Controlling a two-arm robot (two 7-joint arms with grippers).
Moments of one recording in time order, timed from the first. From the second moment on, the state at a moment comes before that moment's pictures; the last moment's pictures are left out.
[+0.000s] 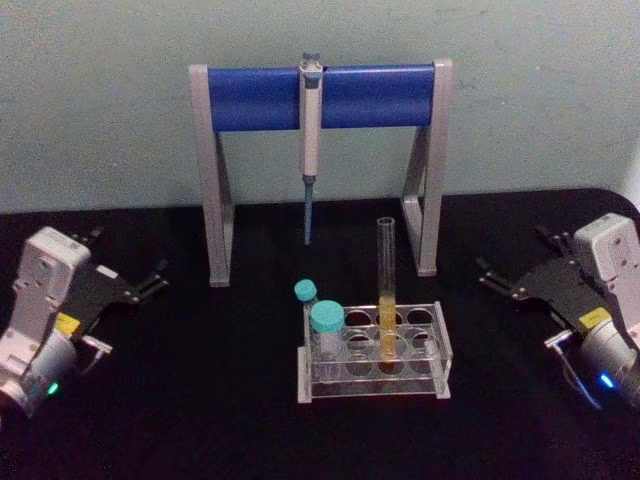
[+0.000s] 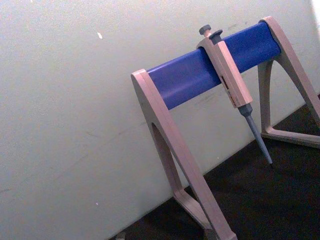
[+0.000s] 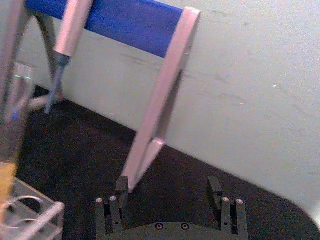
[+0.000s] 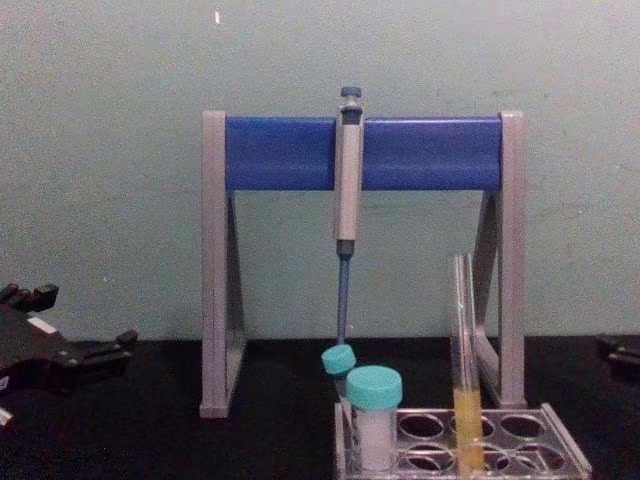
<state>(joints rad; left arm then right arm) -0.20 0.60 0.45 -1.41 -0.25 -0.12 0.03 0.17 0.59 -0.42 -1.46 0.28 -0.09 0.02</state>
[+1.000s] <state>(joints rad) -0.20 0.60 0.45 -1.41 -0.25 -0.12 0.03 0.14 0.52 -0.41 -1.60 0.50 0.13 0.35</state>
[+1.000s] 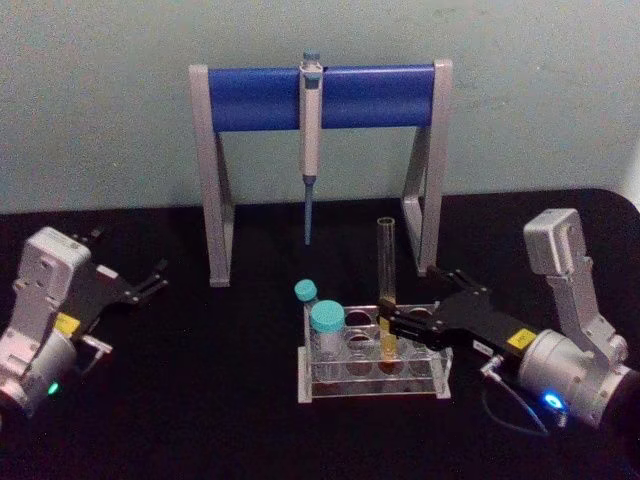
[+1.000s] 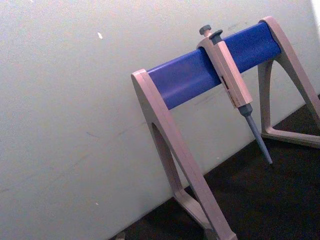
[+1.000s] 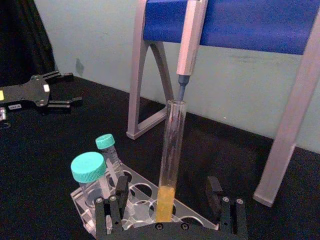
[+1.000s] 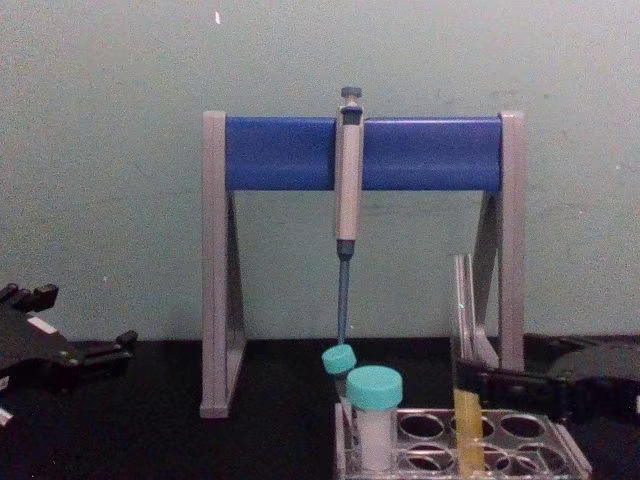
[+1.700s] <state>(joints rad) -0.20 0.60 0.45 -1.41 -0.25 -0.12 0.03 0.29 0.42 -0.44 -1.43 0.45 0.13 0.44</state>
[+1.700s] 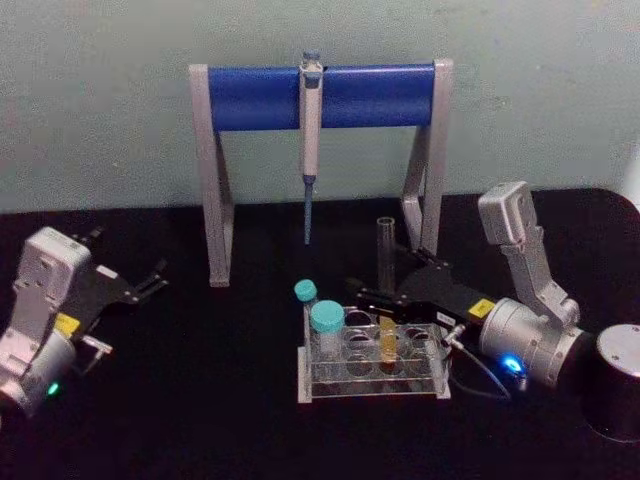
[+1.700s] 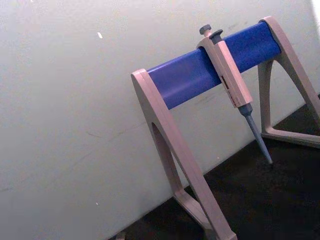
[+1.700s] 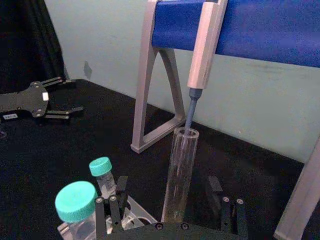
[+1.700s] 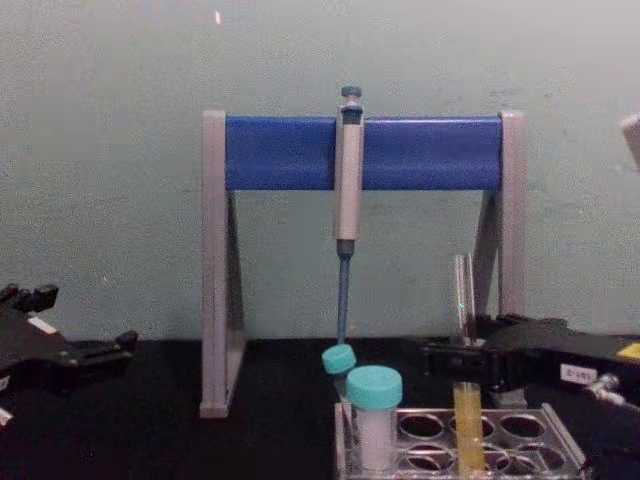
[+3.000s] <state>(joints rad) -0.20 0.60 0.45 -1.41 -0.25 -0.12 0.03 0.31 0.40 -0.45 -1.40 0.44 0.12 0.44</state>
